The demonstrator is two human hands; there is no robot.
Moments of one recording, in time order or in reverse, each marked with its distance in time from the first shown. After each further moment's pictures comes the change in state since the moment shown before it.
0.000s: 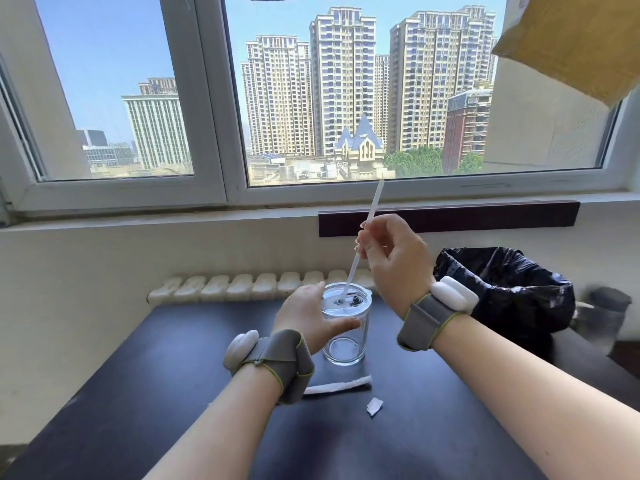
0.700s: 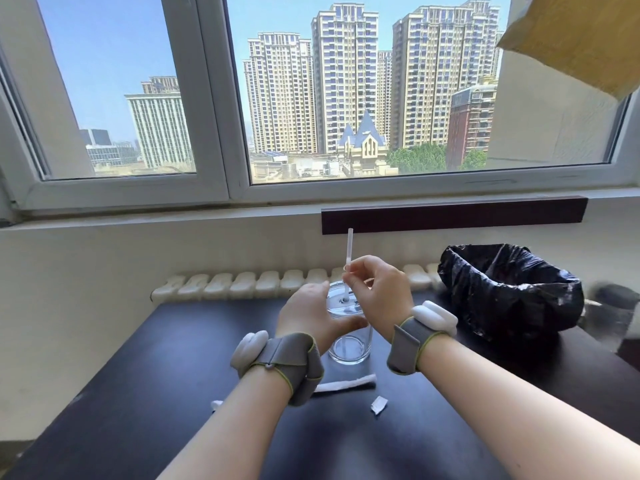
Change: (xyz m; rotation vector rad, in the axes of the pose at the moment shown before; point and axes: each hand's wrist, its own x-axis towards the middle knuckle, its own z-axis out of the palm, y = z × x) left_hand 0.002 -0.004 0.008 0.041 0.077 -0.002; right_hand -0.025 0.035 0.022 -0.213 -0.189 0.158
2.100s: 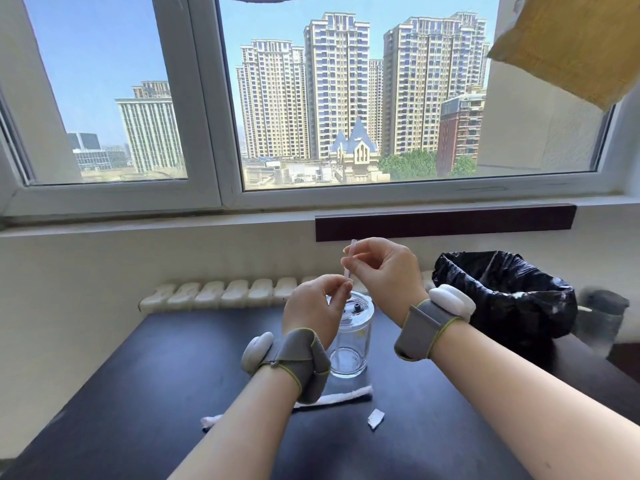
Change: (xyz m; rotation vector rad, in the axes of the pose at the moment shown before) left_hand 0.013 0.016 0.003 -0.322 0.221 0.083; right_hand 0.018 -0.027 -0.027 0.174 0.026 0.044
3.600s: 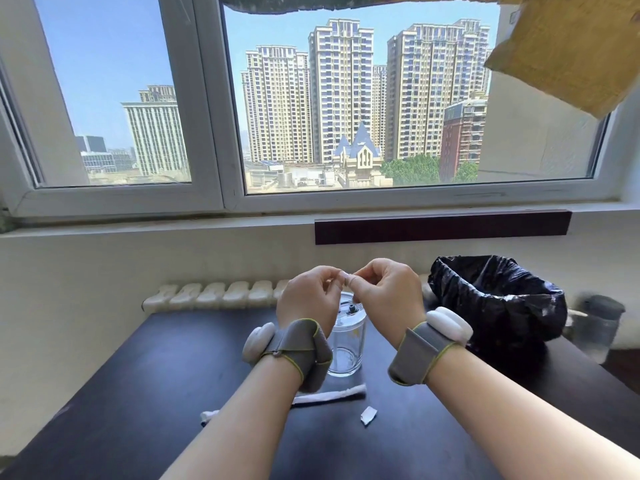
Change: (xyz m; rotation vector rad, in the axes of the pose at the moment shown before) left_hand 0.000 0.021 -0.009 0.087 0.065 -0.062; right_hand -0.025 -0.006 -0.006 -0.144 0.074 0.083
